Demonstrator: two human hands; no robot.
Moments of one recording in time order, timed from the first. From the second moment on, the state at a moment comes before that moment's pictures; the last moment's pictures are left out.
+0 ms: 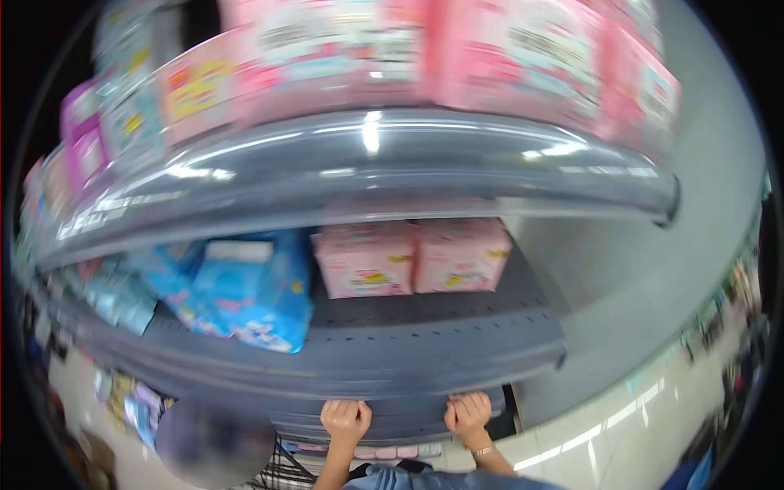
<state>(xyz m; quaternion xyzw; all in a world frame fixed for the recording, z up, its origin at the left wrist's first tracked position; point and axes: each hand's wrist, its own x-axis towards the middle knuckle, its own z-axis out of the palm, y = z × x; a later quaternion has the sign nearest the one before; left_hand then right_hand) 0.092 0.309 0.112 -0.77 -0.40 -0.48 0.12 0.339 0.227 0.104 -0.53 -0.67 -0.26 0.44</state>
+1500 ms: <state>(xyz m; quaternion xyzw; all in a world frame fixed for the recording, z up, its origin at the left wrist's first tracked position) -0.166 0.099 -0.047 -0.43 -0.84 -0.33 -0.01 -0.051 0.208 0.118 -0.22 -0.89 0.22 0.33</state>
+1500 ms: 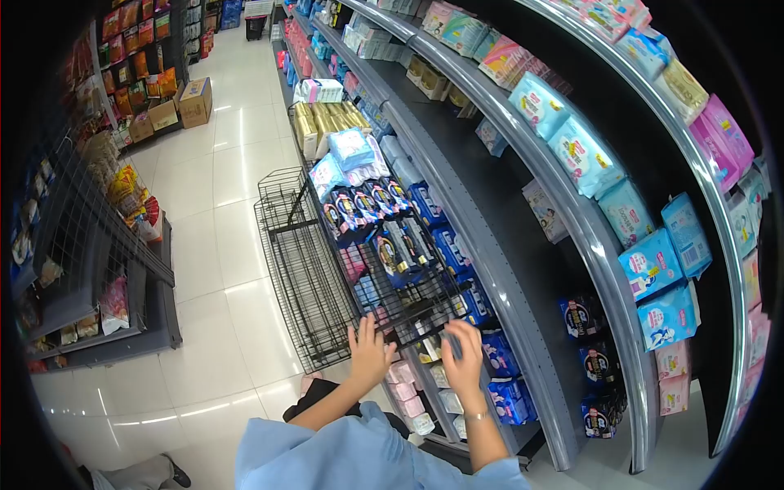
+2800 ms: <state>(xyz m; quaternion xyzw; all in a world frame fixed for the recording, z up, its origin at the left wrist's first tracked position) -0.172 0.118 -0.025 -0.59 -0.81 -0.06 0.00 0.119 0.281 0.217 -0.47 -0.77 0.04 0.43</state>
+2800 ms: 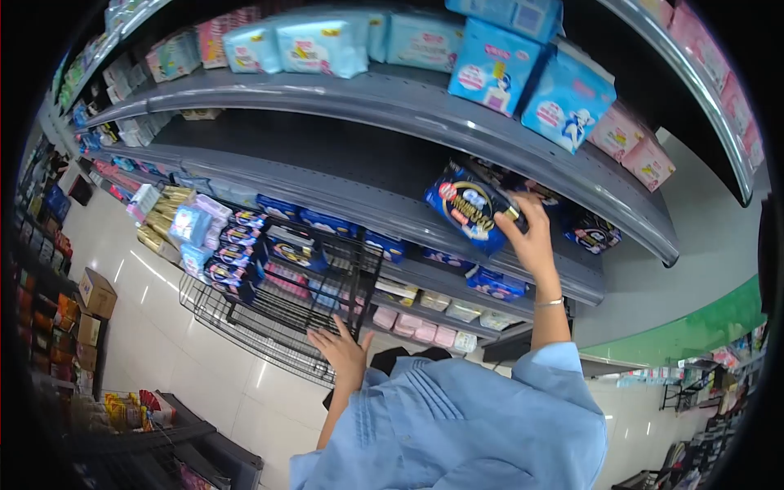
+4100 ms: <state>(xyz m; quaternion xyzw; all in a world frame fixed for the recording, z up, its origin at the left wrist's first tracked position) -0.165 0.123 -0.042 -0.54 -0.83 -0.11 0.07 0.263 0.368 0.147 -0.65 -0.68 -0.31 0.12</state>
